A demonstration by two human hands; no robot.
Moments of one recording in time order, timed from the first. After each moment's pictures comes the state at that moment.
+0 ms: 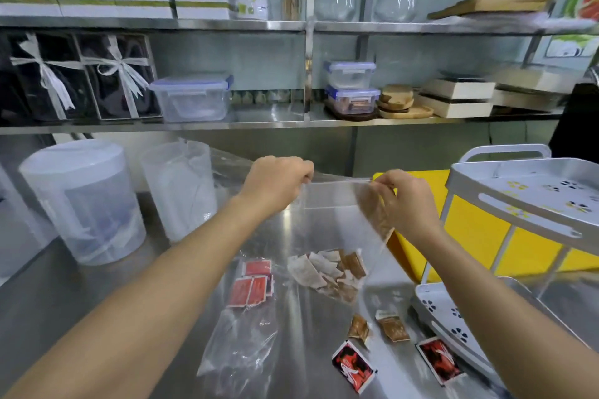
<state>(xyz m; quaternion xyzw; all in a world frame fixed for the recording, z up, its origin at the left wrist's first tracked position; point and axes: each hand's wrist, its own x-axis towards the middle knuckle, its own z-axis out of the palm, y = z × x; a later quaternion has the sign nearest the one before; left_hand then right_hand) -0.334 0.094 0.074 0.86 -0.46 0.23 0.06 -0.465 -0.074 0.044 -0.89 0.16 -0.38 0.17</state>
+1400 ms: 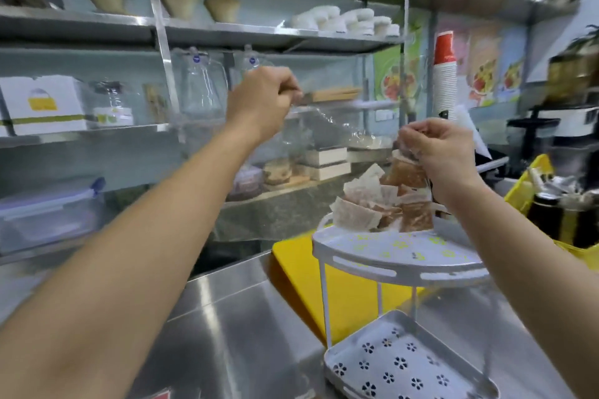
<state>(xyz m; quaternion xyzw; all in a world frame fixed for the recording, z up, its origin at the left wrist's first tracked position) -0.440 -0.055 0.295 0.66 -0.56 0.28 0.40 -0.630 -0.179 0.211 -0.63 0.19 -0.63 0.41</state>
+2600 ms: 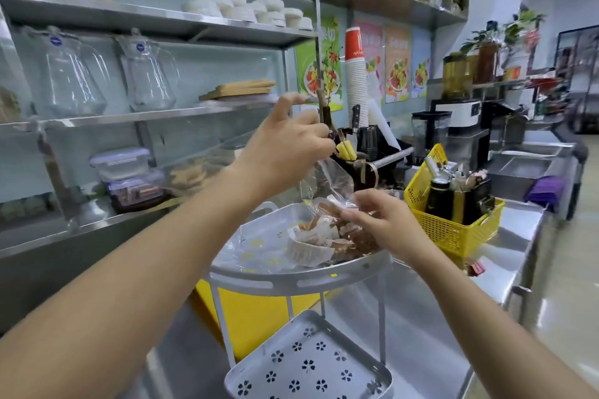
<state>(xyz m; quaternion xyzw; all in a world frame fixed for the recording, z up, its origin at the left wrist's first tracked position) -0.576 -0.160 0.226 0.44 -0.70 0.56 0.04 -0.737 -0.244 0.105 -0.79 0.31 -0.45 0.28</state>
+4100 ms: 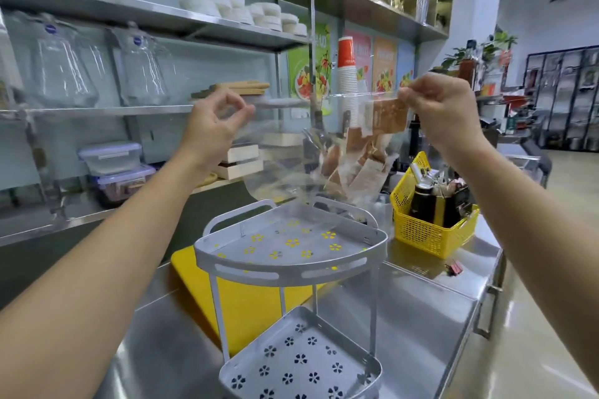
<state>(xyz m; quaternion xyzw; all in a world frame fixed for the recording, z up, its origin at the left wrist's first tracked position) -0.500 -0.138 0.235 0.50 -0.60 0.02 0.62 -0.769 -0.238 0.243 -0.71 0.31 -0.63 0.08</state>
